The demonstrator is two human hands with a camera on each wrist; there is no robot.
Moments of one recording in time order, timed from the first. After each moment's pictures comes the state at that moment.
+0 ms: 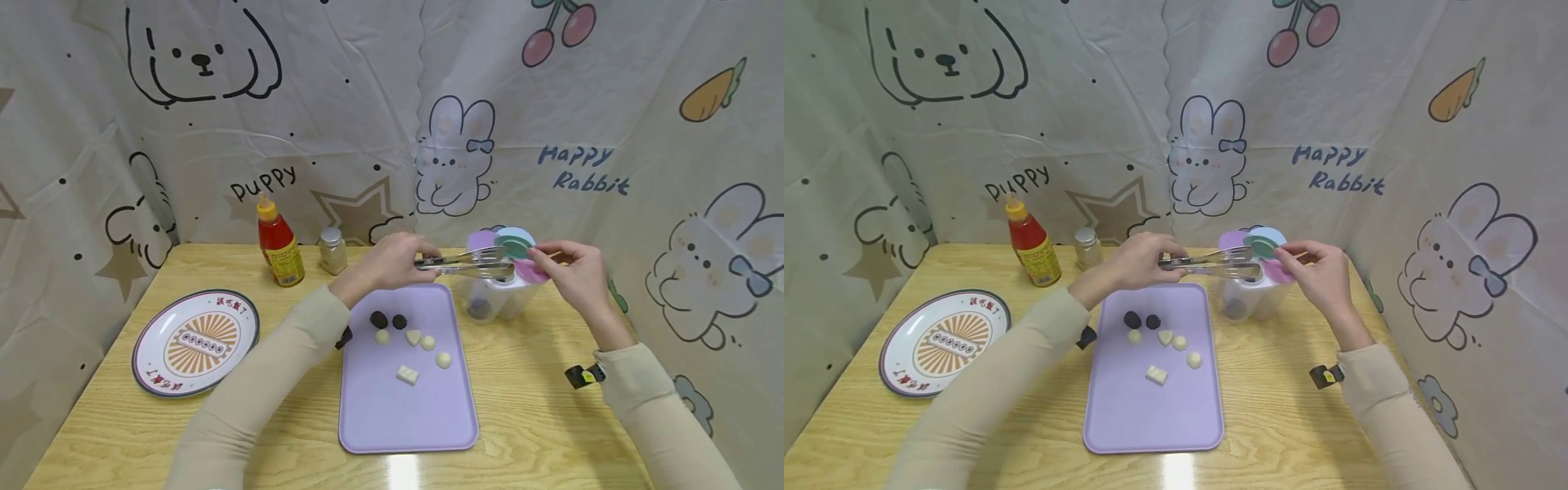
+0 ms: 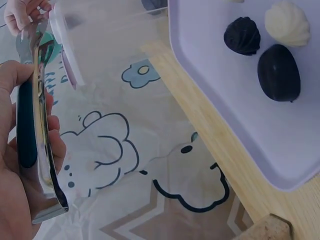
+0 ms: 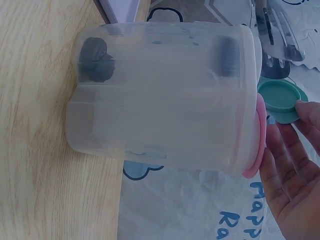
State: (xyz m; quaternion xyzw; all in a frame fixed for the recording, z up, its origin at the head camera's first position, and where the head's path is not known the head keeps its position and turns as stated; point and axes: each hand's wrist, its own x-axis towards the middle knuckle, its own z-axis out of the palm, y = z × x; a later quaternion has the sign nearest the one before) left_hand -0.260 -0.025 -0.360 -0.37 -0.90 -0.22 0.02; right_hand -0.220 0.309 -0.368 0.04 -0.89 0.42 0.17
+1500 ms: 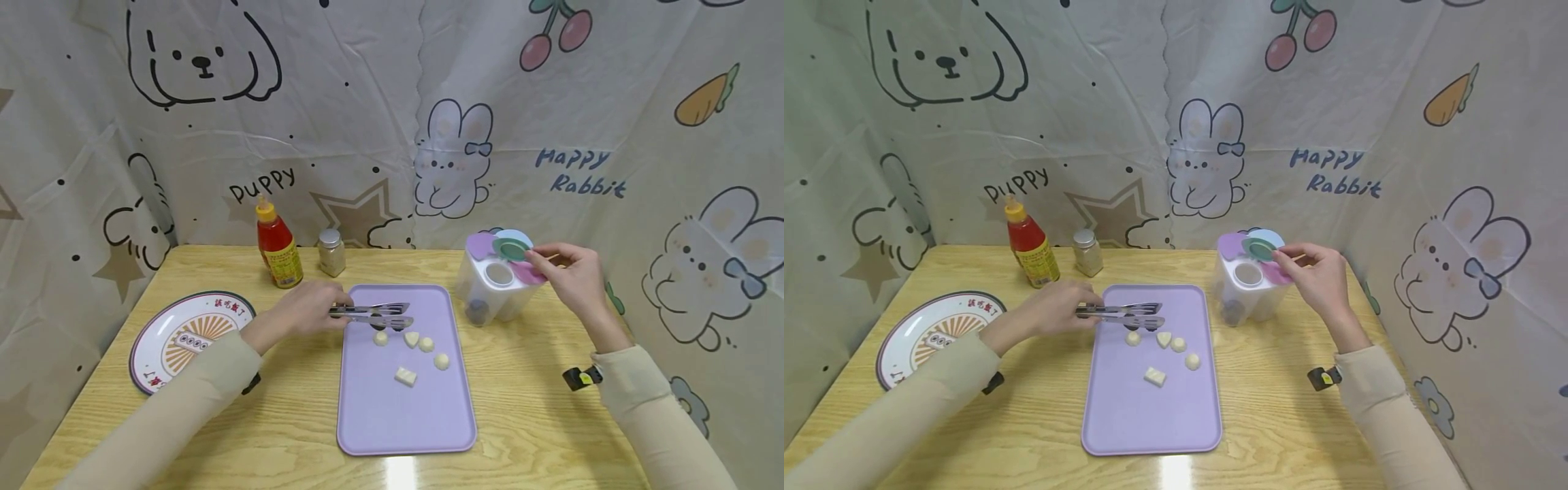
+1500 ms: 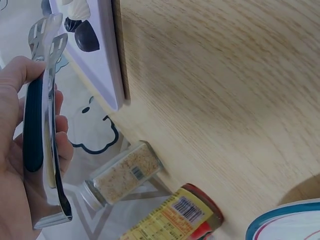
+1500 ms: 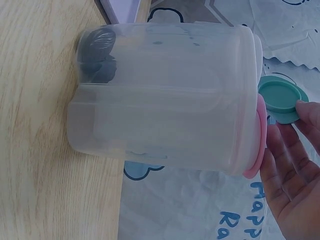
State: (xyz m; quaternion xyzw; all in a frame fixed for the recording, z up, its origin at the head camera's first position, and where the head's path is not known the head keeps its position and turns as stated) left_hand -0.214 -0.148 -0.417 -0.33 -0.93 -0.13 -0.04; right_hand -0.219 0.310 -0.370 0.04 -0.89 0.43 0.16
